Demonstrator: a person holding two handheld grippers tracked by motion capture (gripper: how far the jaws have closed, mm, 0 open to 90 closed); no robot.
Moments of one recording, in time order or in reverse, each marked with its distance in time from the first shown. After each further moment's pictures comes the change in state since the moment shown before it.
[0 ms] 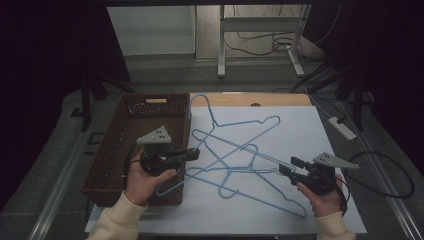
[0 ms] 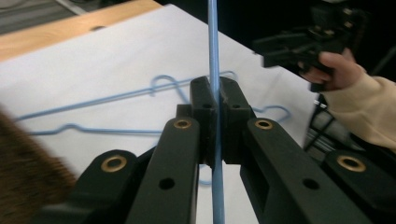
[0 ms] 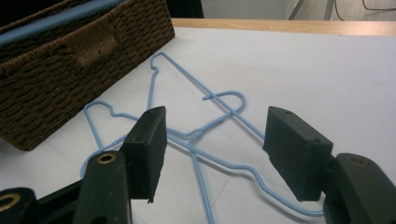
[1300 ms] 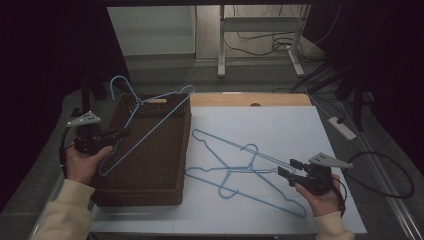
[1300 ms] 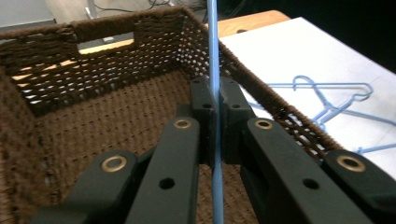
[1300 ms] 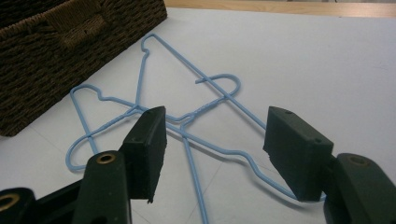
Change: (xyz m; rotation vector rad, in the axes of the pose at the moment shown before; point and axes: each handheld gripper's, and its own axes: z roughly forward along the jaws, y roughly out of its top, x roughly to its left) left arm 0.122 -0.042 -0.099 -0.045 0.331 -0.121; right arm -0.002 -0.005 0.007 0.057 -0.028 -0.017
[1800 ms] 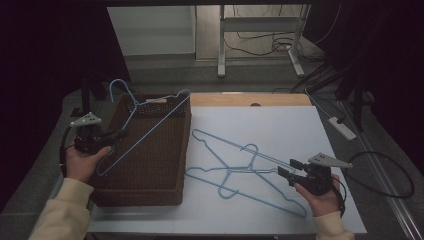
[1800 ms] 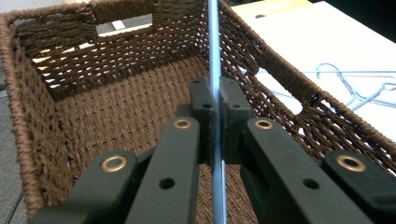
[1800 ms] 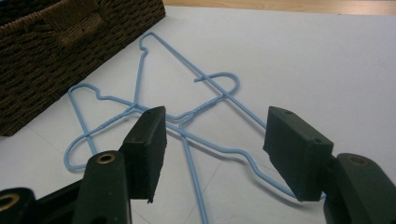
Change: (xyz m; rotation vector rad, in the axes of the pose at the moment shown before) left arm 0.014 -0.009 0.007 0.039 0.039 -0.001; right arm 0.000 0.000 0.001 0.008 -0.004 0.003
